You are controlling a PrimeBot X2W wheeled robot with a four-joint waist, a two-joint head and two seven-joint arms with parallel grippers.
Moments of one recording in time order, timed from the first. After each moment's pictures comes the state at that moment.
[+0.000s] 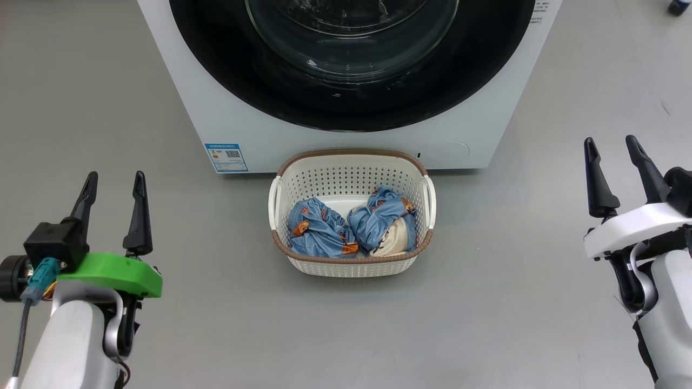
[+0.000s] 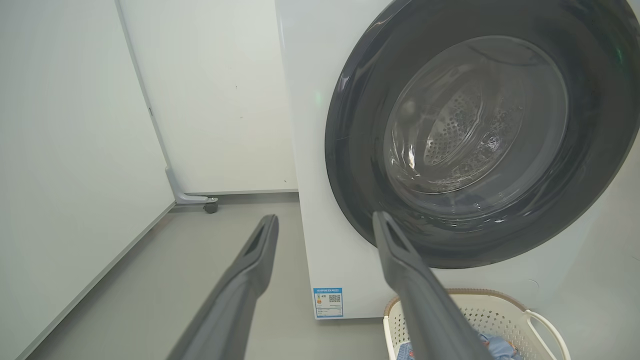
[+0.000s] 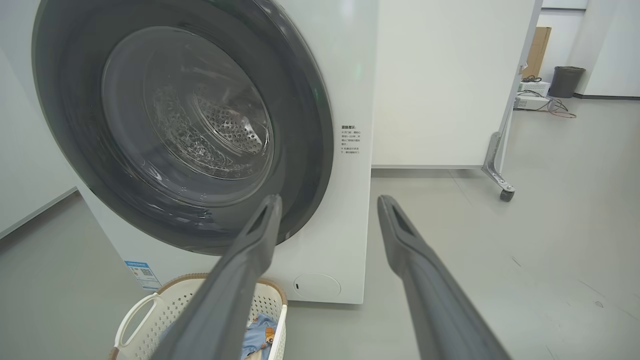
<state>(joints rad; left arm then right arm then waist) -0.10 0.19 -0.06 0.25 -0.33 -0.12 -0.25 -0.22 -0.29 0.18 0.40 0.40 0.10 -0.25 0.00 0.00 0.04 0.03</state>
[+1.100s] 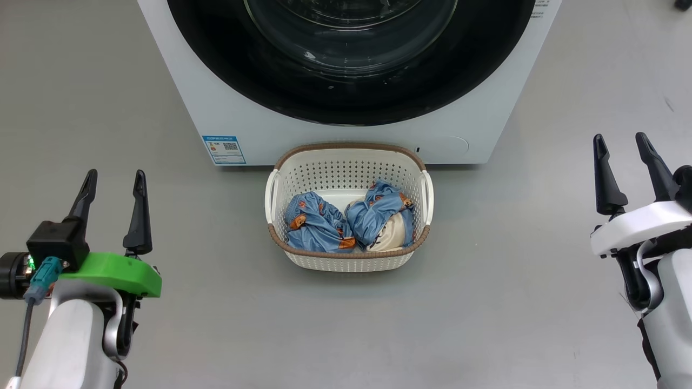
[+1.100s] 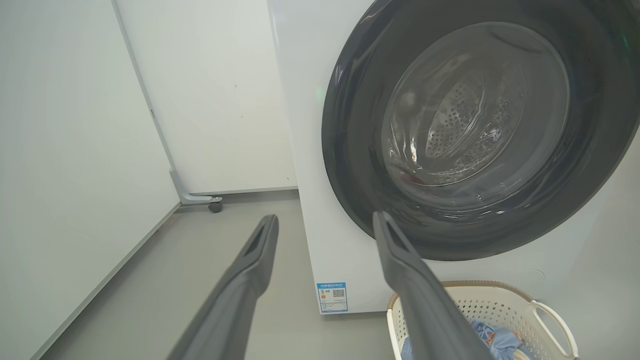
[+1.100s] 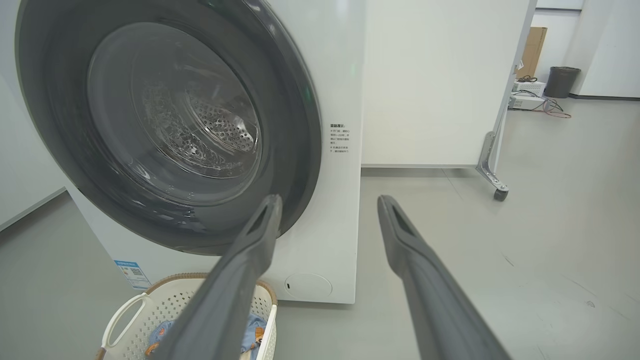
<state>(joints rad) -0.10 0.19 -0.05 0.24 -0.30 -0.13 -0.25 -0.22 -0.28 0.14 0.40 0.37 0.10 -0.25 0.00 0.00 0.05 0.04</state>
